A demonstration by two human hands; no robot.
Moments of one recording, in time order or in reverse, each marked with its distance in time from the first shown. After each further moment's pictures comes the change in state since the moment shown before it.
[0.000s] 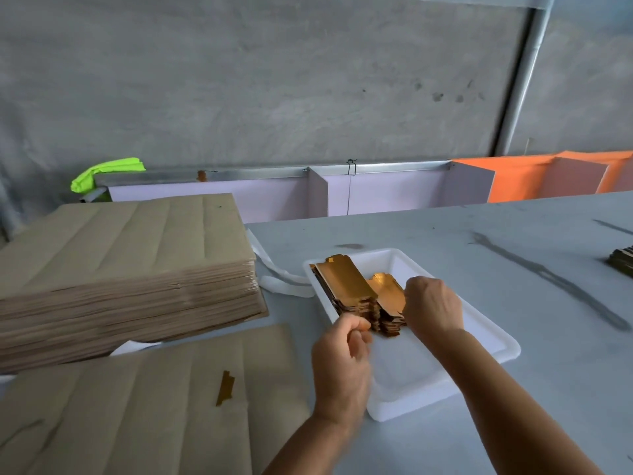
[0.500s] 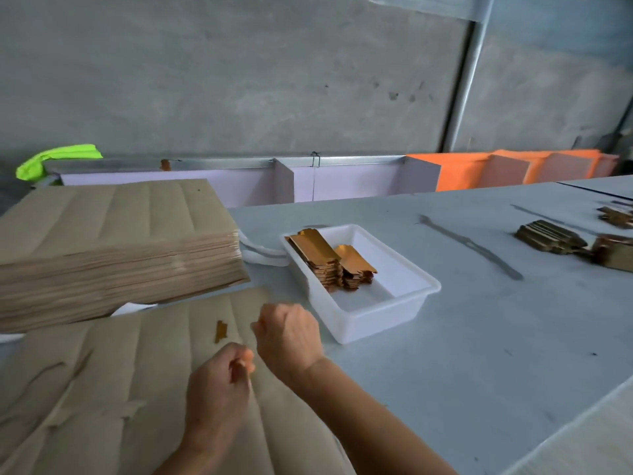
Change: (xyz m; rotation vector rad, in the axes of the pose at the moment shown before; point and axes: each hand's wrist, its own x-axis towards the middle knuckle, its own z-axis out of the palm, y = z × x) left_hand -0.093 -0.037 -0.140 0.298 0.054 -0.099; right_hand -0.178 -0.119 -0.014 0.413 -0.055 -0.411
